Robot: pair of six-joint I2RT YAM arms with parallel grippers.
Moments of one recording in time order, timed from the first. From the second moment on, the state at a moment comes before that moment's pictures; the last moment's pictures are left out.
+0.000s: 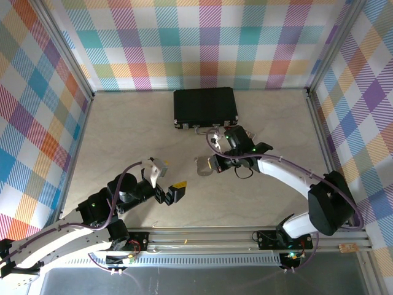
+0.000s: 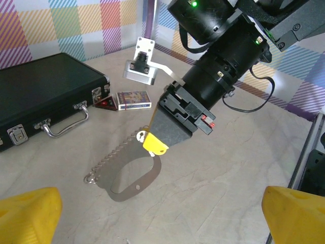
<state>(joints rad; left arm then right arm) -1.03 0.55 0.61 -0.31 -0.15 -0.16 0.64 1.43 0.95 -0.44 -0.39 0.24</state>
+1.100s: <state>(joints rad) -1.03 0.52 0.64 -0.32 -0.18 -0.11 0.63 1.30 0.66 -0.48 -0.50 0.26</state>
